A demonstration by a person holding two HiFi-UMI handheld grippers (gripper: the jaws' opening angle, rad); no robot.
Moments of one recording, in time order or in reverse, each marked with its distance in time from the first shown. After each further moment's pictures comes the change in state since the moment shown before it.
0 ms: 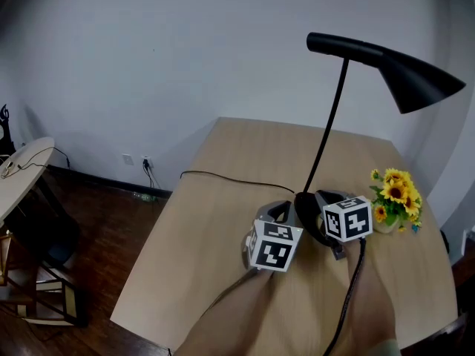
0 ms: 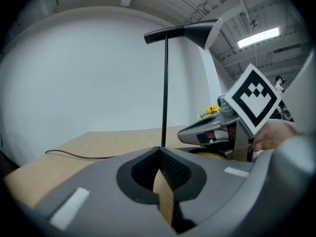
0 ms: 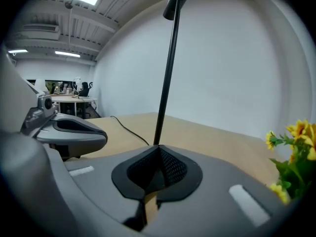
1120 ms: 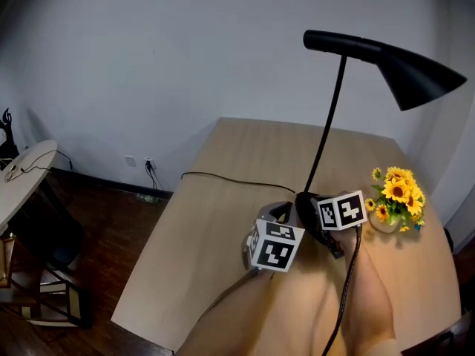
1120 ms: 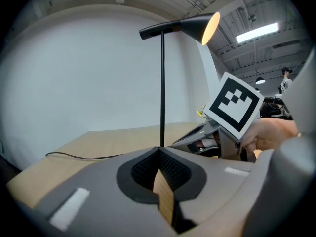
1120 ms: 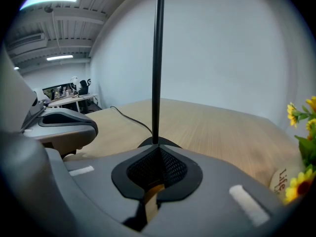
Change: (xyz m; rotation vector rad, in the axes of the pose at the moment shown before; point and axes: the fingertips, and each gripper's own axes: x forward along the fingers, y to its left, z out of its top) left arm 0.002 -0.004 -0.002 0.029 0.036 -0.004; right arm 0.029 0.000 -0.032 0.087 0.171 0.055
